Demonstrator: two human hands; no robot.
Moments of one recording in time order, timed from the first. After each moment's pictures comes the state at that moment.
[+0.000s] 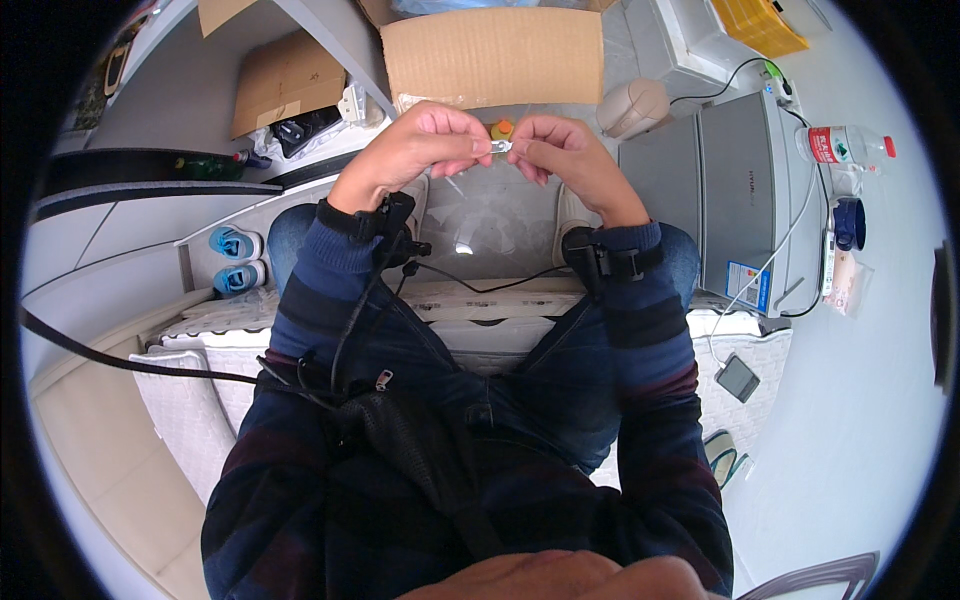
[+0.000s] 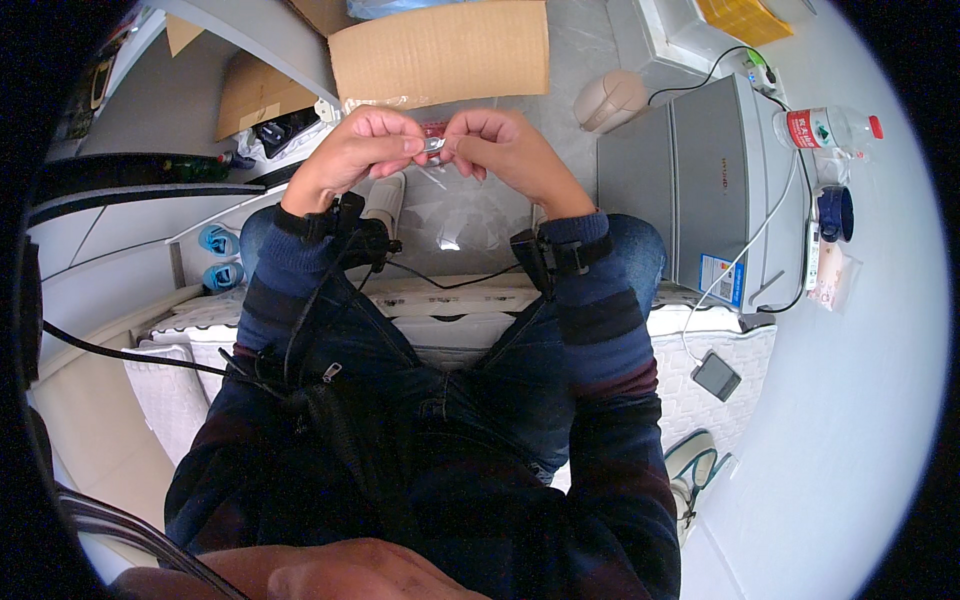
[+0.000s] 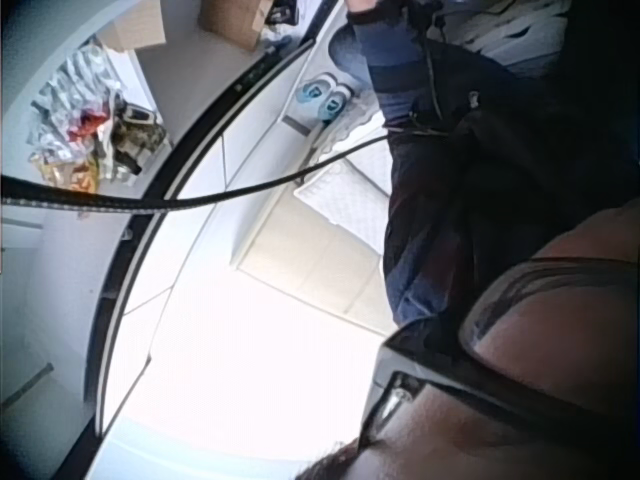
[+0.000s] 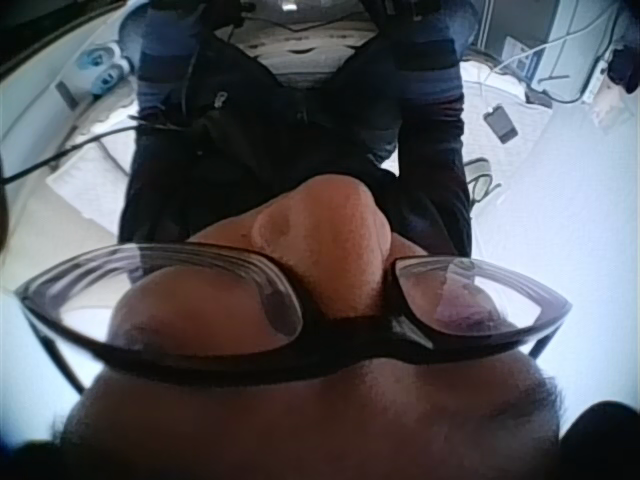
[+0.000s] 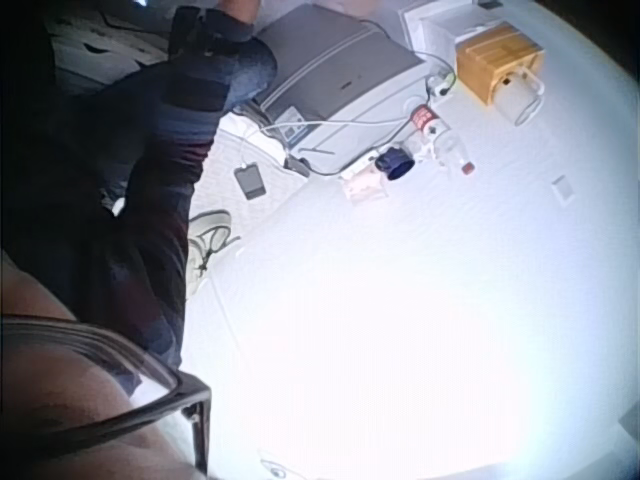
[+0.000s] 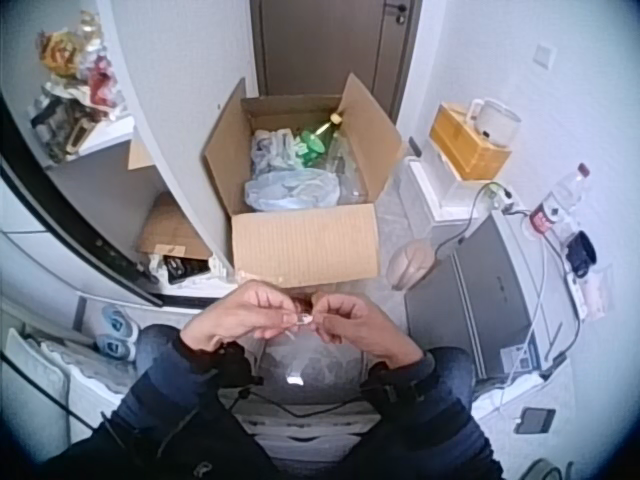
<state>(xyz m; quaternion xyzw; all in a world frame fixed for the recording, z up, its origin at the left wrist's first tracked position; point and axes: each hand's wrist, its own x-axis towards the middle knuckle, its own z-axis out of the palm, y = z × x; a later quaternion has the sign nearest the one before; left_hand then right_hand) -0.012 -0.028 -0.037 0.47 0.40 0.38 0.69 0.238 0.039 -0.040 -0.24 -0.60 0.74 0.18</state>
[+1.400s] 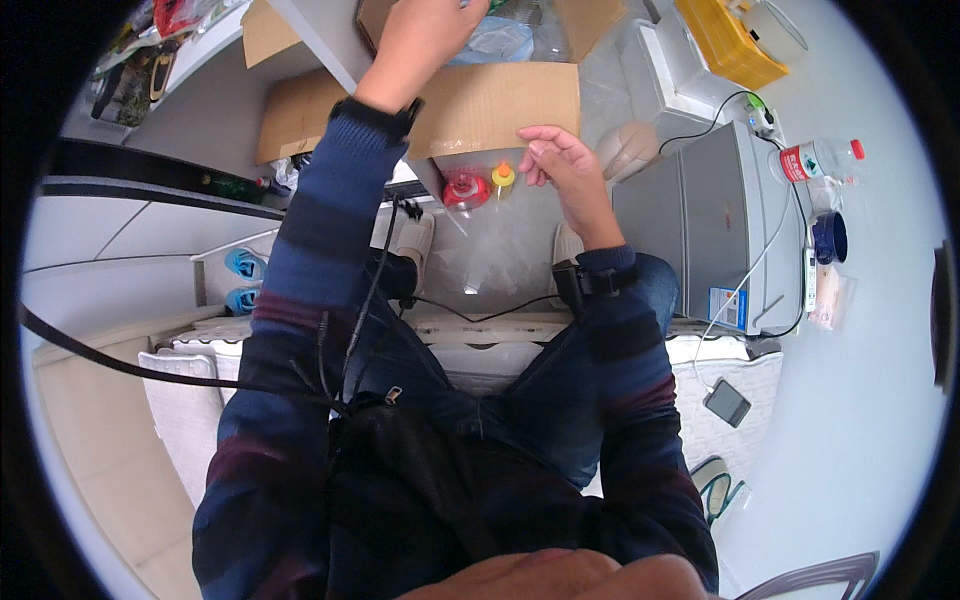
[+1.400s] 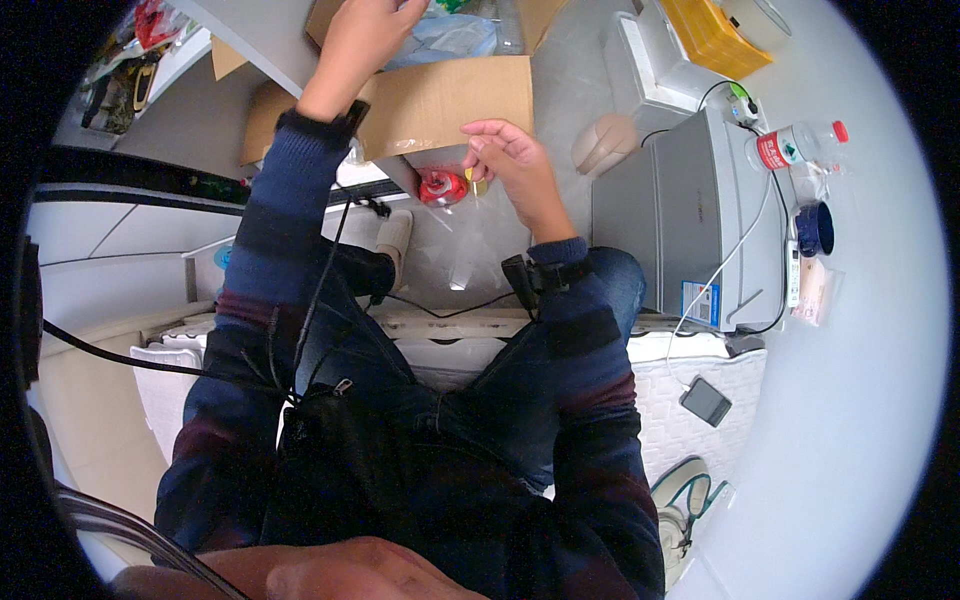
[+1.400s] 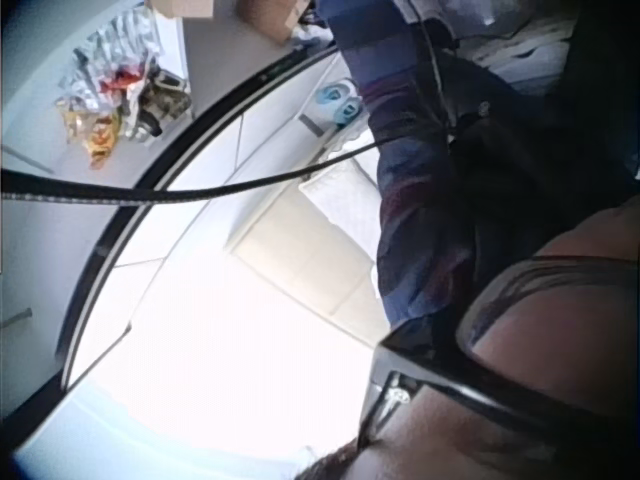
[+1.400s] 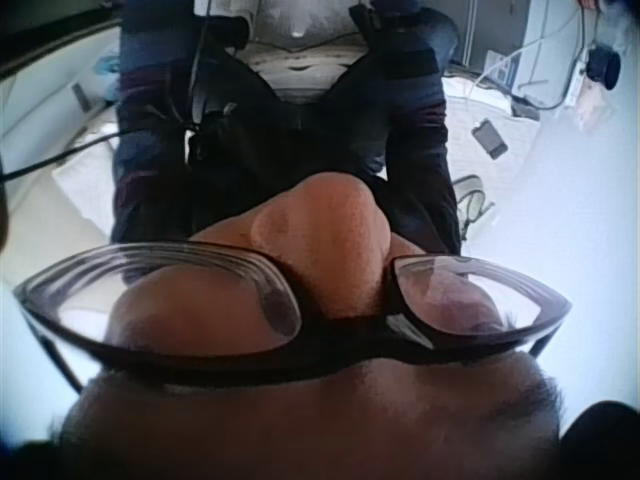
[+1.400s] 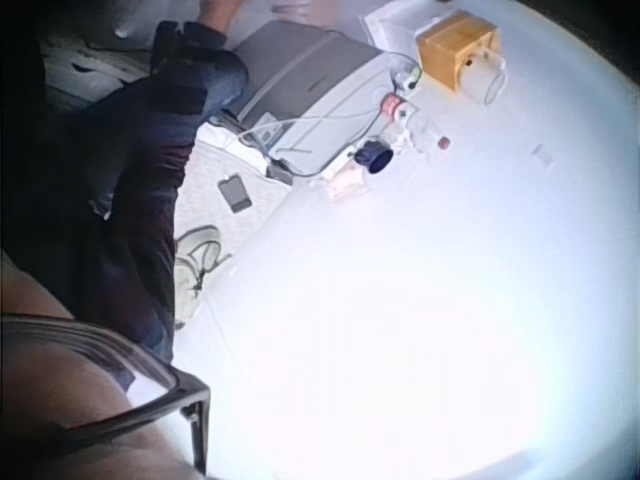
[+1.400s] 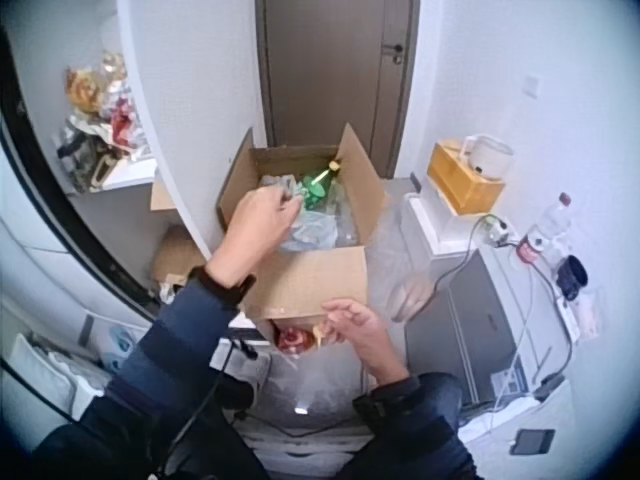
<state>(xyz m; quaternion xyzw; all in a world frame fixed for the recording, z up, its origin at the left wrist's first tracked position) -0.019 0.113 0.075 0.67 0.66 0.34 -0.02 0.245 0.052 -0.041 -0.26 -0.54 0.72 0.36</state>
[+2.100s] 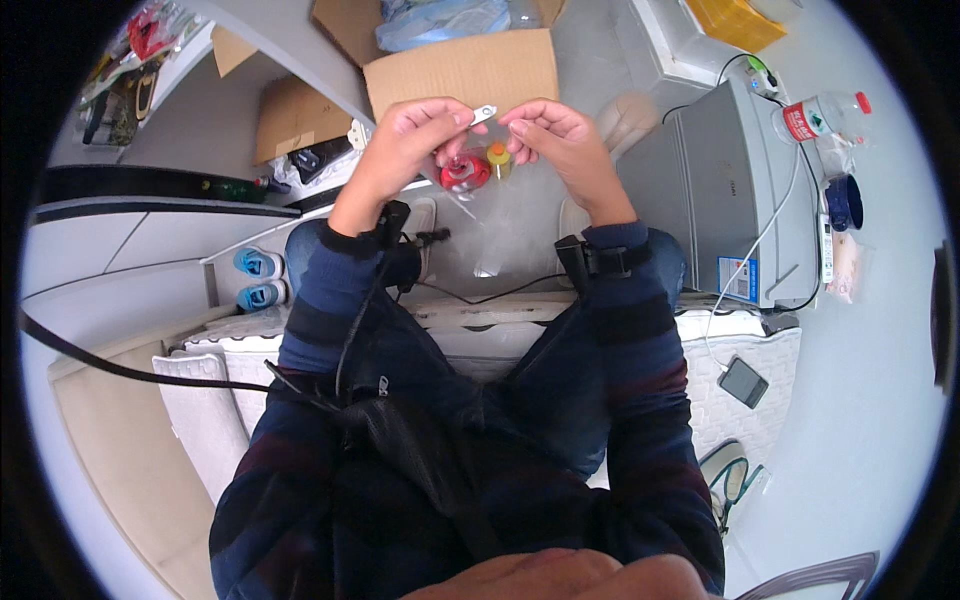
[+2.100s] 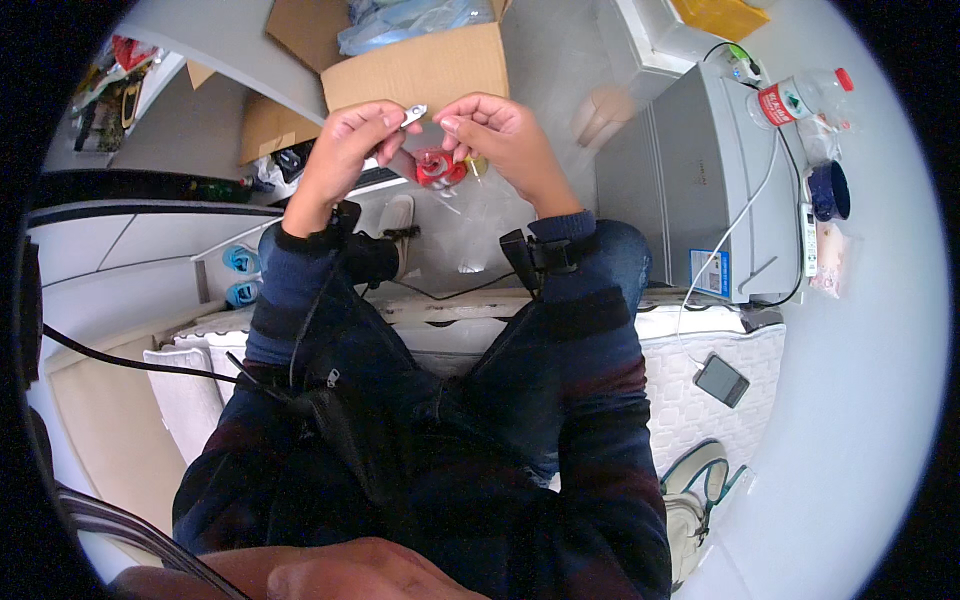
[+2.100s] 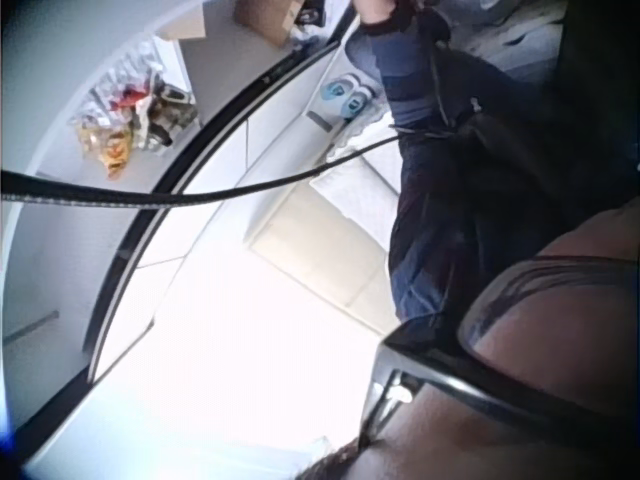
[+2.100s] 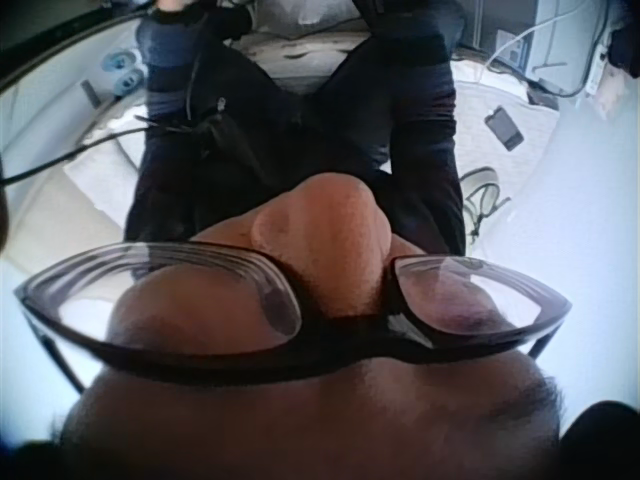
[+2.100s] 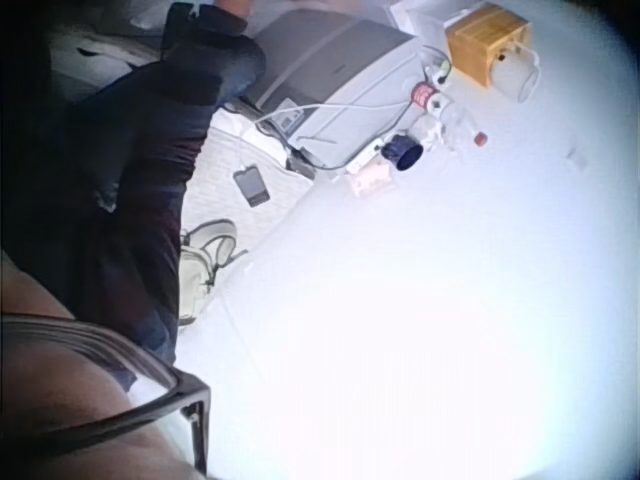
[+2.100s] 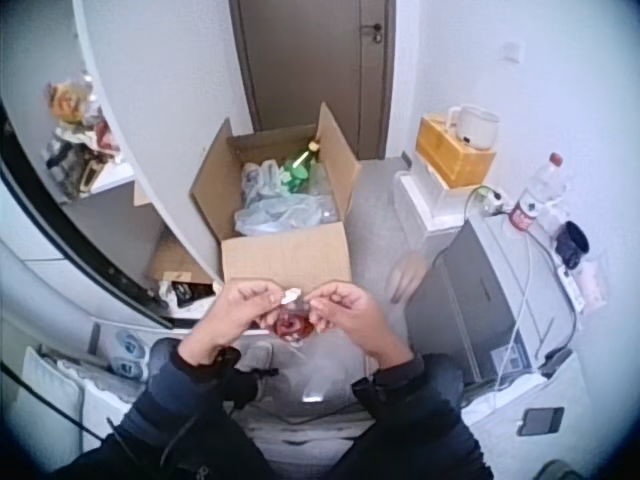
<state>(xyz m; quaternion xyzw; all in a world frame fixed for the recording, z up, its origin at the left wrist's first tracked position) 0.034 -0.025 0.018 0.52 0.49 0.45 0.53 0.271 0.048 -0.022 -0.22 -0.57 0.71 0.34</state>
